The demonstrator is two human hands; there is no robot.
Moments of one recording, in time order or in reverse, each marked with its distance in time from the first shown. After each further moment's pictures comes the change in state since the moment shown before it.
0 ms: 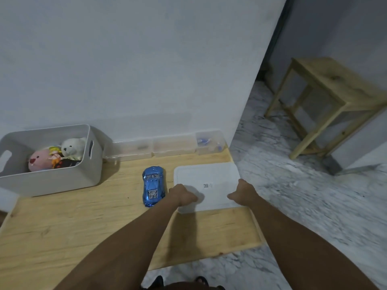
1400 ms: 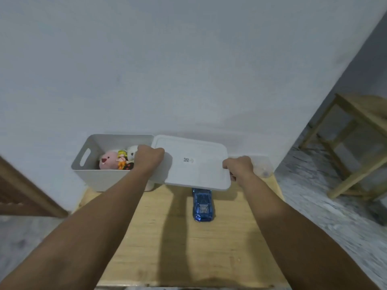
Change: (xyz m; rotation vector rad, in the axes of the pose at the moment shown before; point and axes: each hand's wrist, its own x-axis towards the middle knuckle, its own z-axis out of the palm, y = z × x) left_hand -0.023 -0.109 -0.244 -0.500 0.736 -0.022; right_hand -0.033 -0.244 -0.002 0.719 0.115 -0.054
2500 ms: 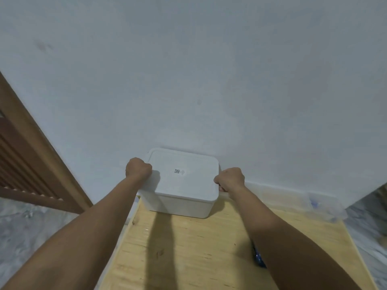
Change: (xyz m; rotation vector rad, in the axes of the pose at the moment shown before) left_hand 0.151 -0.099 -0.165 0.157 0.148 -0.074; right_hand -0.033 -0.091 0.224 -0.256 -0.123 -0.114
